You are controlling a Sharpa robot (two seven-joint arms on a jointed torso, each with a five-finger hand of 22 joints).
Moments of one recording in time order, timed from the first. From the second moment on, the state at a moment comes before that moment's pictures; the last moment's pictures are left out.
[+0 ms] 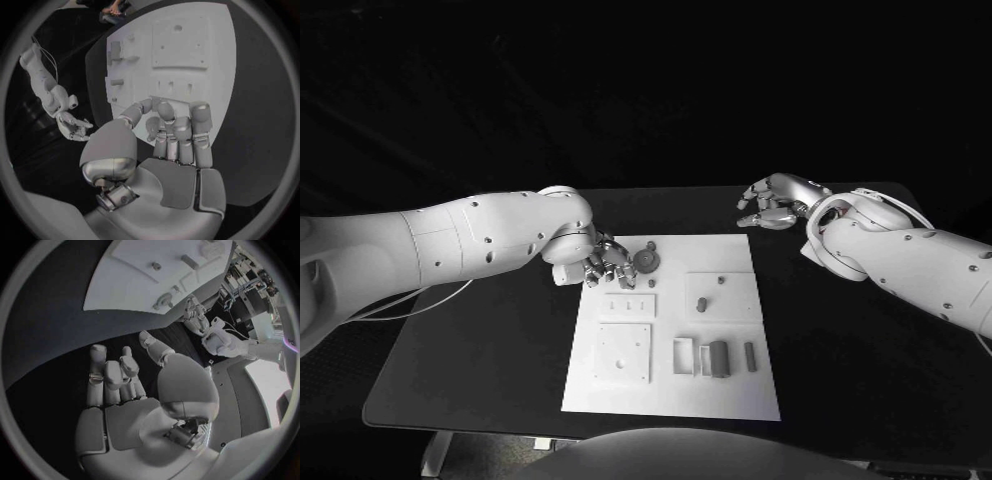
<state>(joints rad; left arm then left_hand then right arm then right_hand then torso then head) 1.31 -0.66 -0.24 1.26 -0.70 0.16 -0.65 0.87 -0.02 0.50 -0.19 0.56 1.12 0.00 0.24 0.70 1.25 -0.06 0.96 0.69 1.15 -0.18 1.45 0.78 0.02 1.26 -0.26 0.84 1.31 1.20 -0.58 -0.04 1.08 -1.33 -0.26 0.03 1.06 -0.12 0.56 -0.26 0.05 0.87 0.14 0.32 0.49 1.06 0.02 1.33 1.09 1.09 -0.07 1.62 0.83 0.23 1.04 0.01 0.96 1.31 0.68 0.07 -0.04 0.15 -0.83</state>
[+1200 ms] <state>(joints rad) 1.28 -0.62 -0.24 1.23 -0.81 0.24 -0.65 0.85 -0.01 0.50 -0.19 0.55 1.12 0.00 0.24 0.72 1.26 -0.06 0.96 0.70 1.16 -0.18 1.46 0.78 0.02 1.27 -0.25 0.84 1.31 1.20 -0.57 -0.04 1.11 -1.32 -0.26 0.04 1.06 -0.12 0.56 -0.26 0.05 0.87 0.14 0.32 0.49 1.06 0.02 1.33 1.09 1.09 -0.06 1.62 0.83 0.23 1.04 0.01 0.96 1.31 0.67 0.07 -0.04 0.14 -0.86</state>
